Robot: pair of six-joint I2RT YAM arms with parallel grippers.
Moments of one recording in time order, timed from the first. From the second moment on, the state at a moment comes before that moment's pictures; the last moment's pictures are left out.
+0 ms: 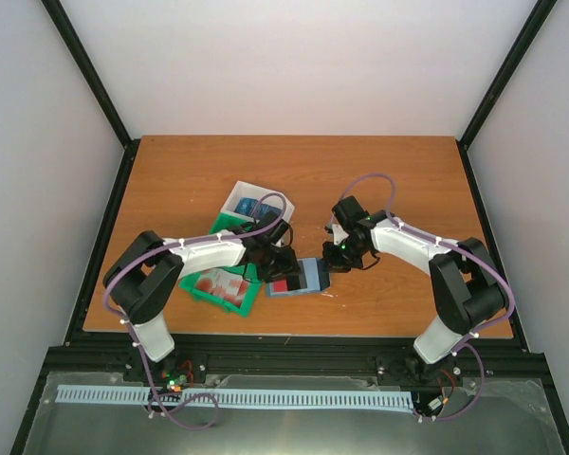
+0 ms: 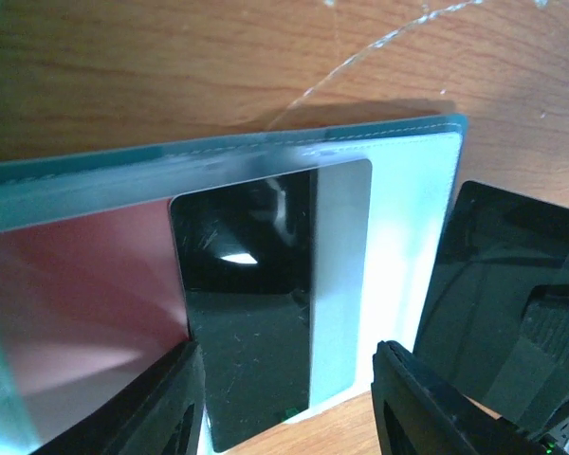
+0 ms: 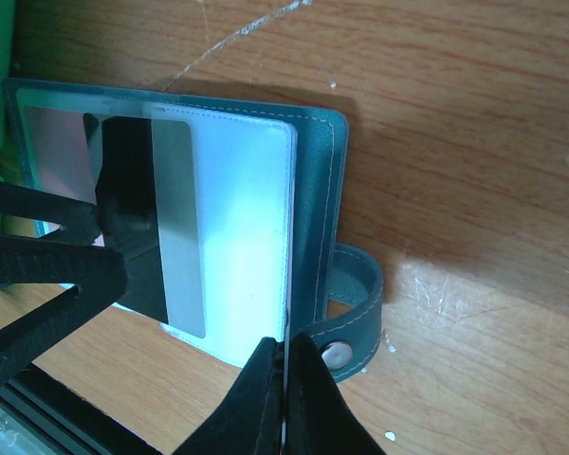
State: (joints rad) left arm -0.77 1.73 1.00 -0.40 0.32 -0.97; right arm 0.52 1.63 1.00 -0.69 -0.41 0.41
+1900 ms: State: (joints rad) left arm -0.77 1.82 1.03 -0.36 0.34 -0.87; right arm 0.53 1.57 1.01 -0.74 -0.35 0.40
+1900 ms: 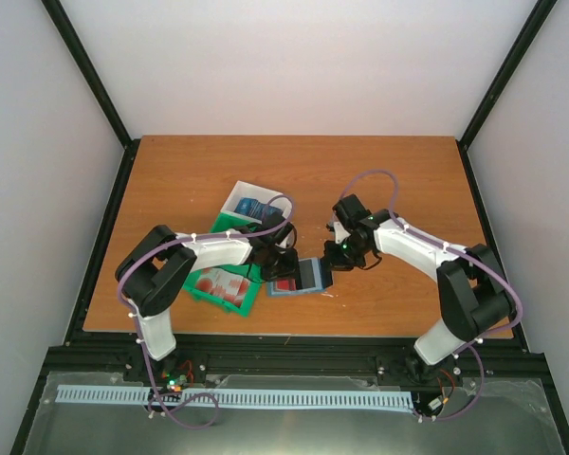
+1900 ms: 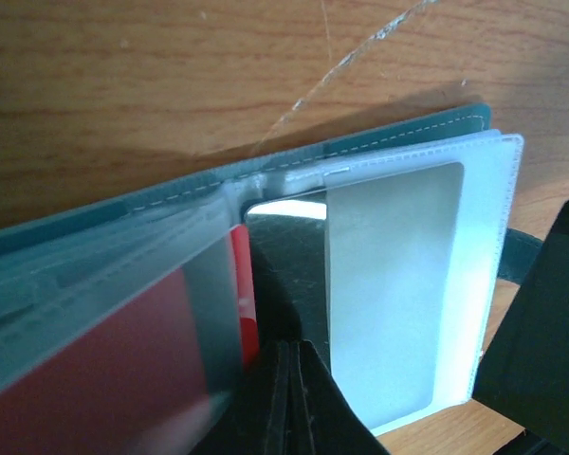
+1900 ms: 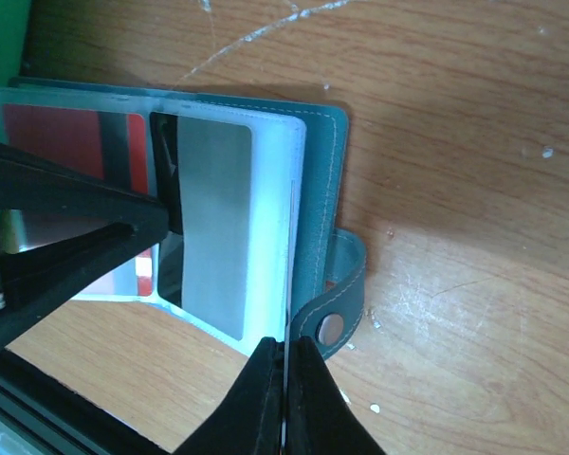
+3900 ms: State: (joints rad) left arm -0.76 1.54 1.11 -0.65 0.00 -0.93; right arm 0.59 1.65 0.95 -0.45 -0.65 0.60
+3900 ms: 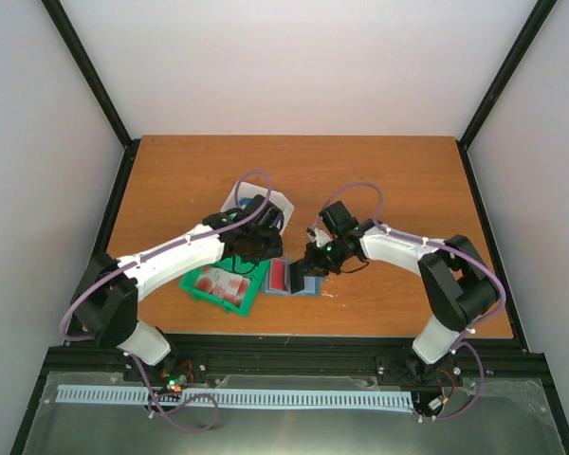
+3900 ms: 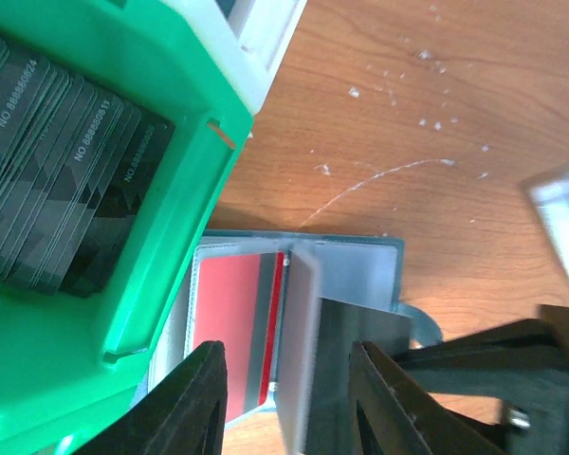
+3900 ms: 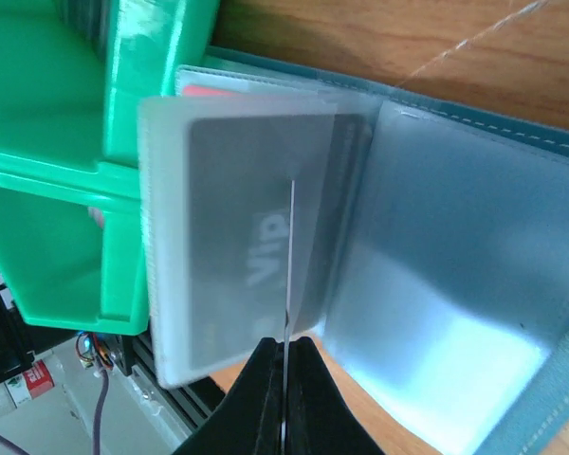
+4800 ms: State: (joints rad) left arm -0.73 1.58 0.94 -0.56 0.16 -0.85; right arm 0.62 1.71 0.97 -0.41 -0.56 0.63
